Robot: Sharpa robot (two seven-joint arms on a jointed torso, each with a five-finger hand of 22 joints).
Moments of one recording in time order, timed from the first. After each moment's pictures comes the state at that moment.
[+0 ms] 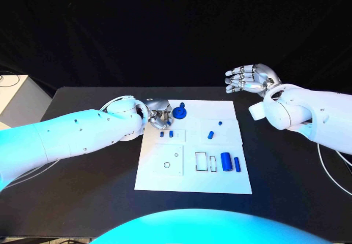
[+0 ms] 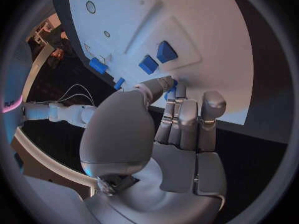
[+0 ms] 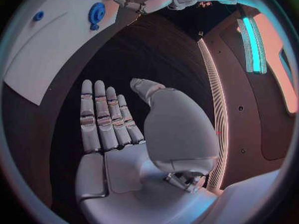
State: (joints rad) left arm 1.19 -0.63 -0.11 1.30 -1.41 -0.12 -0.12; left_hand 1.38 -0.19 0.64 -0.01 0.20 0.97 0.14 0.35 0.36 1.02 0.08 0.54 0.14 1.33 0.01 1.35 0.95 0.14 1.17 0.11 1.26 1.07; right arm 1.30 -0.81 -0.16 1.34 -0.38 -0.43 0.25; right_hand 1.29 -0.18 0.50 0.11 0.29 0.74 0.19 0.28 0.33 0.88 0.19 0.39 0.07 1.03 0.14 0.13 0.41 0.18 1.00 0.24 0.07 0.18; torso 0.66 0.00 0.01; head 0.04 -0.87
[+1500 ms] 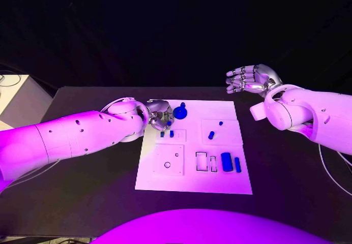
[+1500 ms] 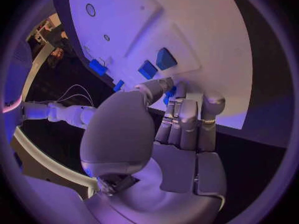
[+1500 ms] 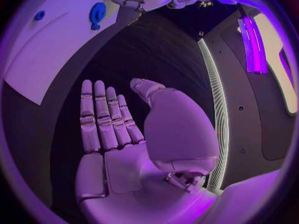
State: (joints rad) left arm 1.18 -0.63 -0.12 1.30 -1.39 -0.12 -0.13; left_hand 1.36 -0.22 0.64 0.00 0.20 0.88 0.16 0.26 0.33 1.02 0.08 0.49 0.15 1.32 0.02 1.34 0.94 0.14 1.16 0.12 1.23 1.05; right arm 1.30 -0.81 -0.16 1.34 -0.38 -0.43 0.24; right_hand 1.29 -0.18 0.50 0.11 0.29 0.73 0.19 0.28 0.33 0.88 0.19 0.39 0.07 1.03 0.14 0.13 0.41 0.18 1.00 0.24 0.07 0.18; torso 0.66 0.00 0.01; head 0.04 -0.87
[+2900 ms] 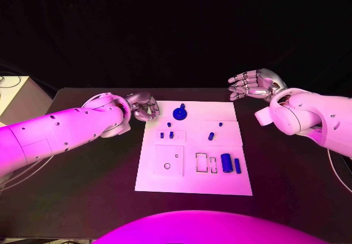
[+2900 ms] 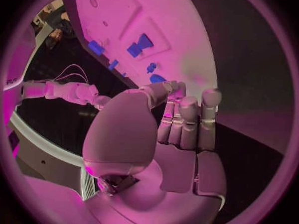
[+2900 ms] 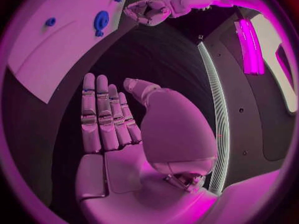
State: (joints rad) left arm 1.18 -0.73 -0.07 1.28 -1.23 -0.17 -0.04; left_hand 1.41 -0.16 0.67 -0.06 0.20 0.93 0.16 0.32 0.35 1.01 0.09 0.56 0.21 1.26 0.02 1.28 0.84 0.14 1.06 0.11 1.18 0.97; right arm 1.29 -0.87 -0.16 1.40 -0.43 -0.38 0.22; right_hand 1.35 -0.16 0.52 0.02 0.25 0.81 0.20 0.28 0.33 0.96 0.15 0.39 0.06 1.18 0.08 0.18 0.42 0.18 1.14 0.18 0.16 0.19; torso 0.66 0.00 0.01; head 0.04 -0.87
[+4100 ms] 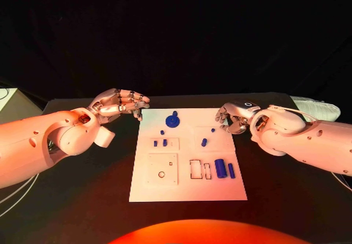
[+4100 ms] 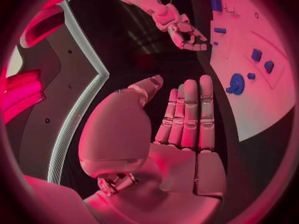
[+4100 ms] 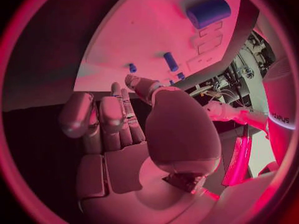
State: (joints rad) left arm 1.19 -0.98 -0.05 1.52 -0.25 -0.02 0.34; left_hand 1.31 -0.22 0.49 0.09 0.18 0.87 0.17 0.31 0.33 0.99 0.11 0.38 0.14 0.99 0.05 0.97 0.57 0.18 0.92 0.15 0.77 0.63; right arm 1.24 -0.88 -0.18 1.51 -1.57 -0.32 -0.18; right_hand 1.29 -0.21 0.64 -0.03 0.14 0.95 0.17 0.20 0.31 1.13 0.10 0.11 0.07 1.46 0.00 1.11 1.02 0.10 1.42 0.10 1.14 1.09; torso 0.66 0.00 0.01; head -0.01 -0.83
